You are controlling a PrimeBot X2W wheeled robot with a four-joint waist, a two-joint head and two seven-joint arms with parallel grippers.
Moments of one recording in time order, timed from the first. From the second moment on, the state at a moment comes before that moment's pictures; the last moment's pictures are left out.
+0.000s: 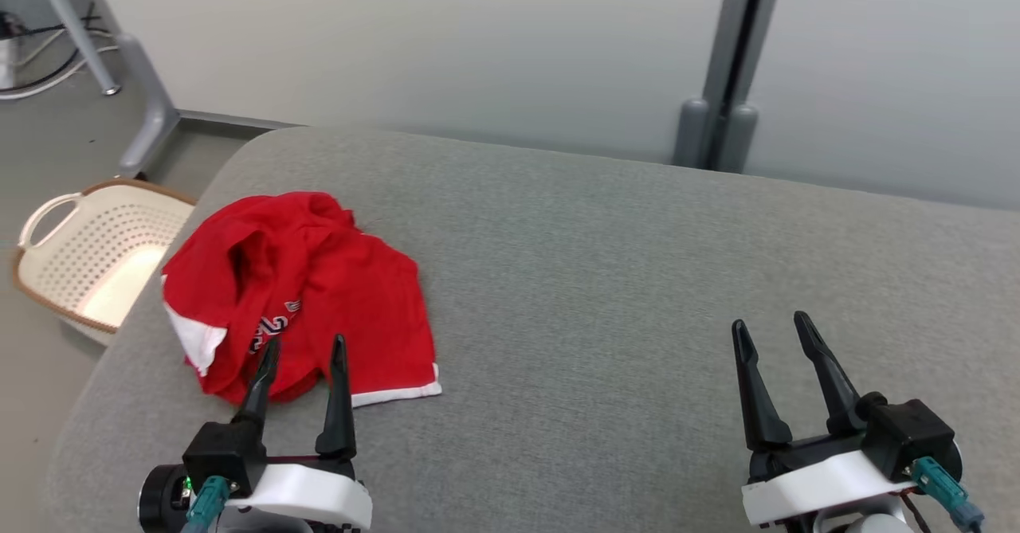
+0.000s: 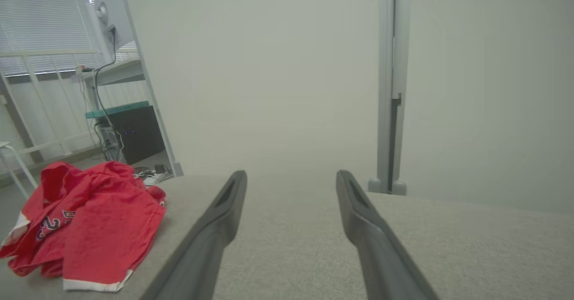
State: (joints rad) left arm -0.03 0.05 -0.16 0.19 -0.24 0.09 -0.26; right arm -0.07 -0.05 0.16 0.20 0.19 0.13 -0.26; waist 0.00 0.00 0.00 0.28
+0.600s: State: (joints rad) left arm 0.00 0.05 -0.11 0.17 -0.22 0.08 -0.26; right arm -0.07 -0.05 0.20 0.22 0.20 0.13 -0.26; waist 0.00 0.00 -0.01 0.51
